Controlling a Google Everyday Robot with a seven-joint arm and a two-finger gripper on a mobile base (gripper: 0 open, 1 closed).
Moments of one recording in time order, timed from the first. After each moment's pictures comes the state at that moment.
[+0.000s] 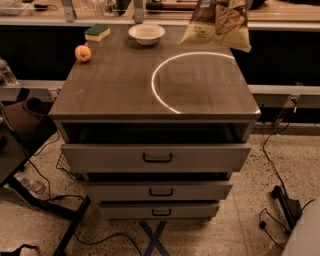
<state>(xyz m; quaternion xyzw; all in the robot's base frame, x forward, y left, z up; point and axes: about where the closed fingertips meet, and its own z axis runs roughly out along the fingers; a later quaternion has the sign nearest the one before) 0.753 -0.162 1.121 -0.20 0.83 -0.07 0.51</state>
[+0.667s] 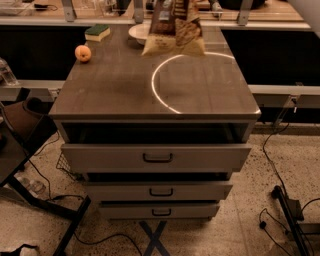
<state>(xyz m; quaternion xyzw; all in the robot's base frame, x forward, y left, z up) 0.742 -0.052 1.103 -0.28 0.78 0.06 0.55</state>
